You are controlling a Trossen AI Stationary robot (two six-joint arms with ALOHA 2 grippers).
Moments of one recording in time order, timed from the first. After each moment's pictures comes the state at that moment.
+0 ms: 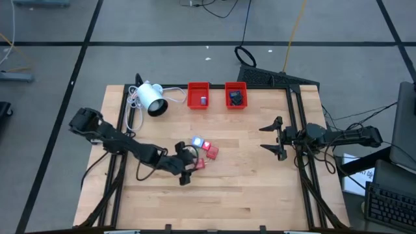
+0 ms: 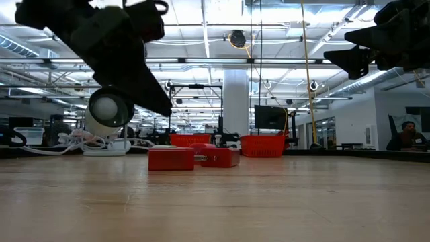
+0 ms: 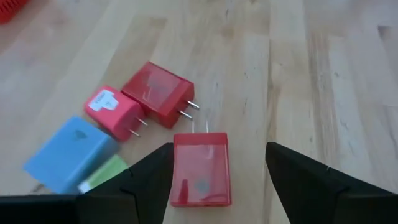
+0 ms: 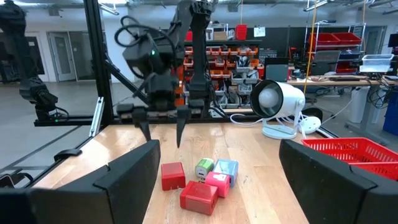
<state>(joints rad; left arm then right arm) -0.38 1.57 0.76 0.06 -0.38 -0.40 0.07 0.16 0.02 0.24 0.05 0.02</state>
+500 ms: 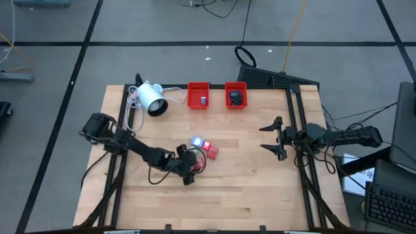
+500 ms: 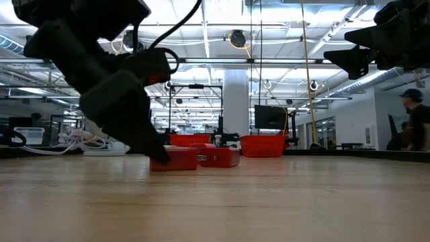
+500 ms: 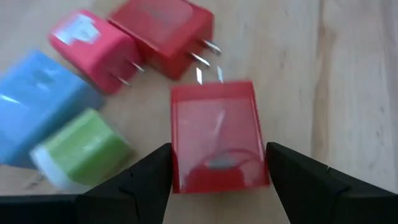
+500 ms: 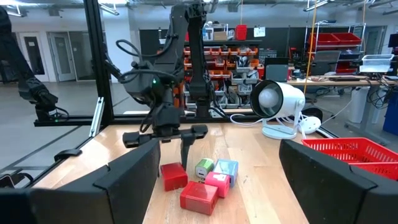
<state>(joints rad) -0.36 1.76 0.76 0.11 -0.36 -0.47 0.07 0.16 0.02 0.24 0.05 0.02</state>
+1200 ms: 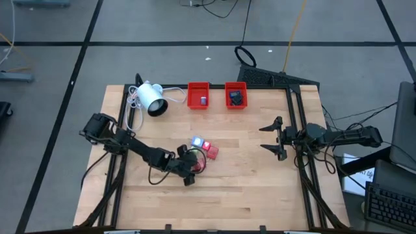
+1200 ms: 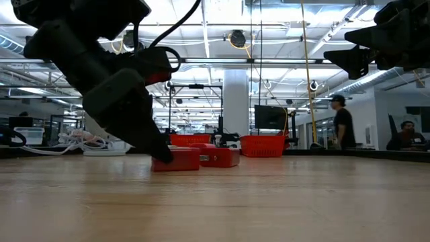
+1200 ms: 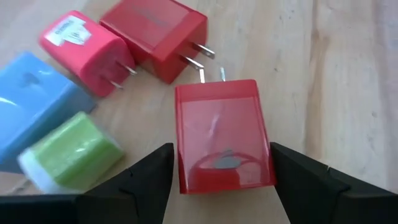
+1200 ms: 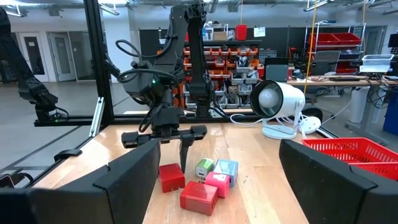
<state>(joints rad) -0.36 1.76 0.76 0.13 -0.36 -0.48 0.07 0.16 0.02 0.24 0.05 0.02</state>
